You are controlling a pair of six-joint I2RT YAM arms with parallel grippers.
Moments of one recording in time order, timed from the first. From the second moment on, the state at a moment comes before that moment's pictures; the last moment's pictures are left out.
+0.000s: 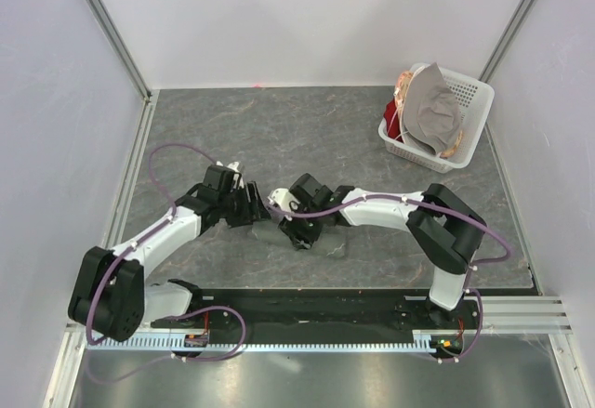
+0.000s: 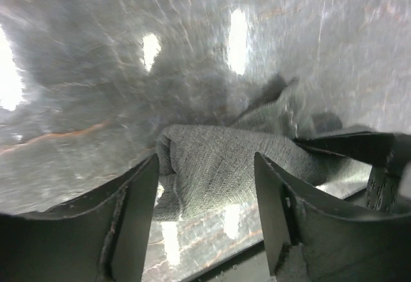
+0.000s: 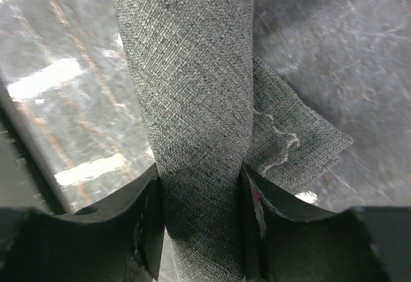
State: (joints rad) left arm -0.37 1.25 0.63 -0.31 0.24 -0.57; right arm 0.94 1.82 1.09 -0.31 -0.29 -0.13
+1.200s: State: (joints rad) left arm -0.37 1.03 0.33 -0.05 0.24 -0.60; right arm 0.68 2.16 1.26 -0.41 -1.13 0.06
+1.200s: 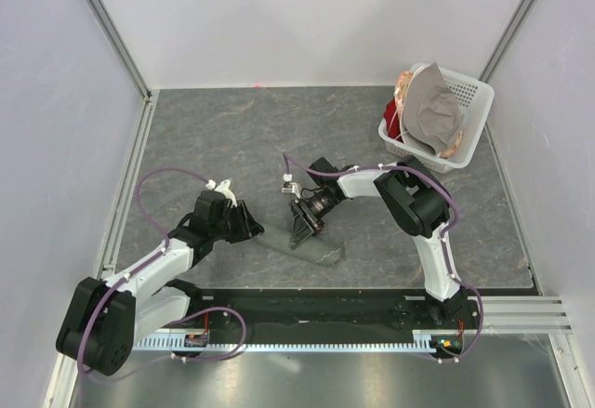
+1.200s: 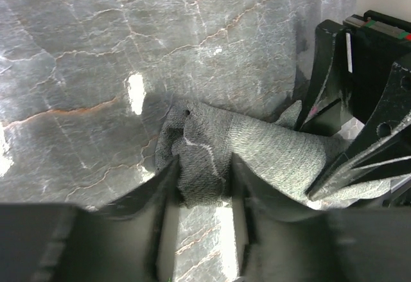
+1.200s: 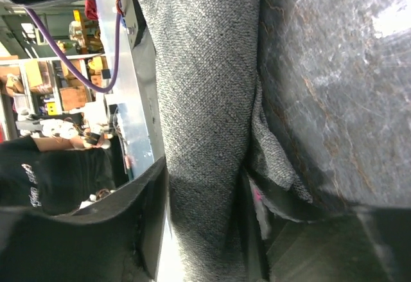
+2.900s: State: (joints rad) left arm -0.37 1.27 0.60 -0.27 0.31 -0.58; right arm 0.93 1.80 1.08 -0.29 -0.17 -0.14
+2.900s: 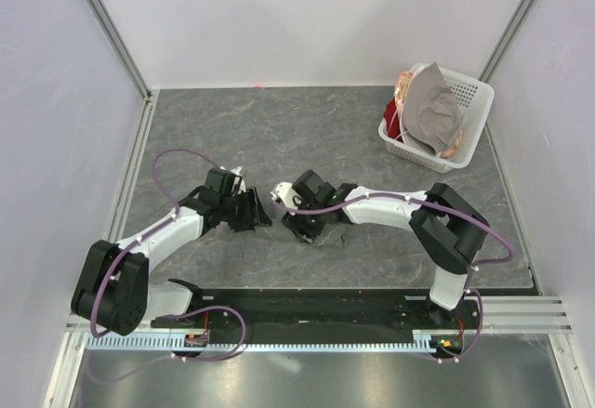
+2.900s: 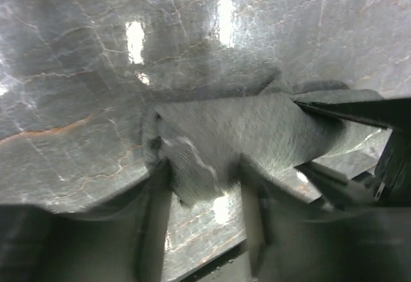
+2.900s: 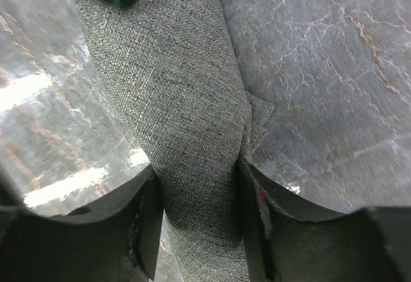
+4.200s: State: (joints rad) left arm -0.37 1.10 0.42 -0.11 0.24 -0.58; right arm 0.62 2.21 1.37 -0.60 -1.11 0.01
